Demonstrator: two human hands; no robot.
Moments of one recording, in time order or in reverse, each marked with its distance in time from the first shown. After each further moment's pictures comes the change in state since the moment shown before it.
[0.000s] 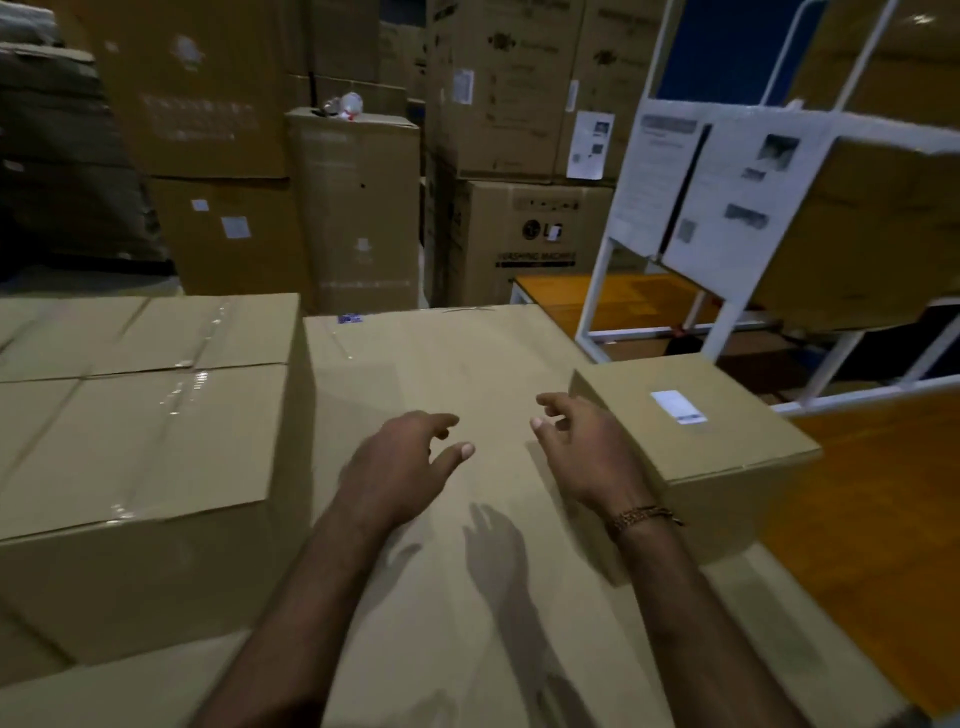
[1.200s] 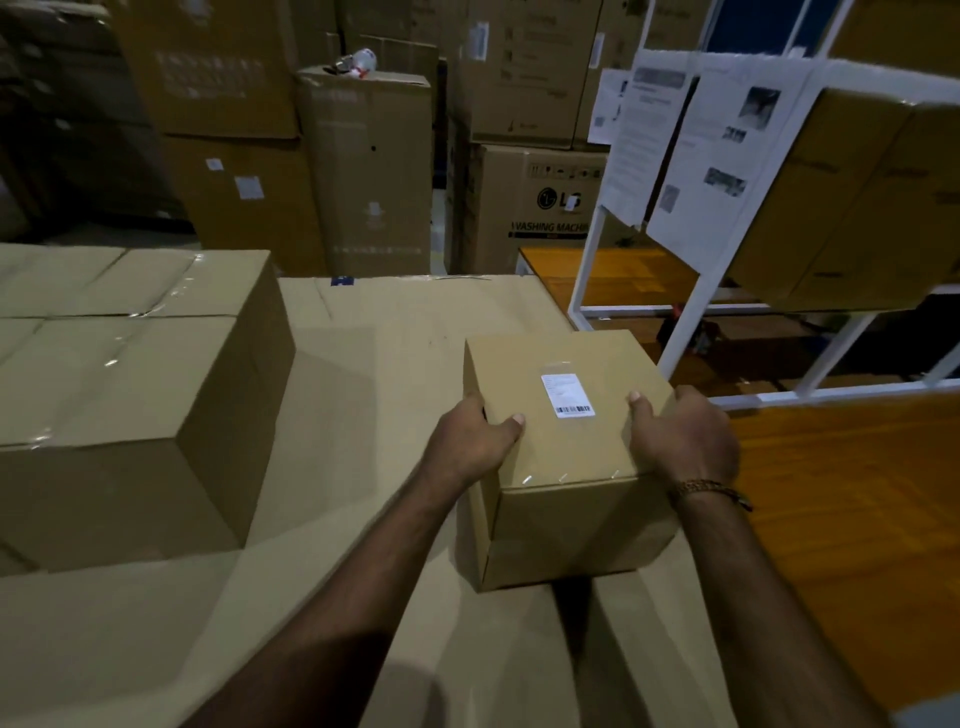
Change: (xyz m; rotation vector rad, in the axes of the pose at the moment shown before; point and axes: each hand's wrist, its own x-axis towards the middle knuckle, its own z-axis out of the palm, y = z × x) left_hand 0.026 0.153 0.114 -0.506 -0.079 -0.365; right_hand 0.019 0.164 -0.109 -0.249 0.241 0.433
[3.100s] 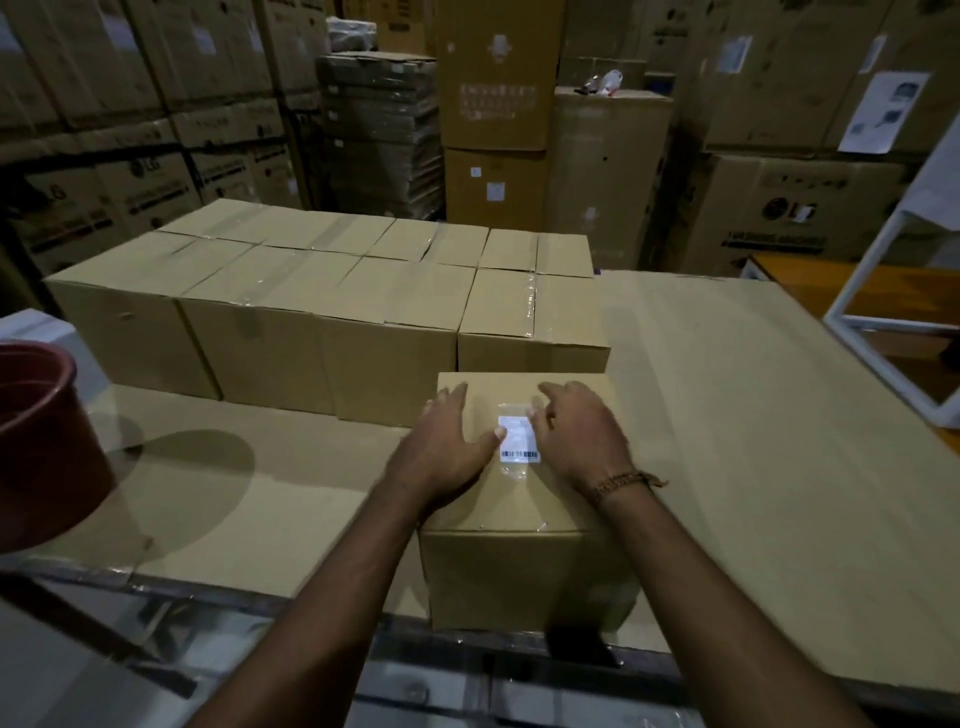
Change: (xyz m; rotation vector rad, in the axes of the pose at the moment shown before) left_hand -0.301 -0.268 -0.398 0.366 0.276 -0.078; right_hand -0.497 -0.316 0.069 0.090 -0.424 -0.804
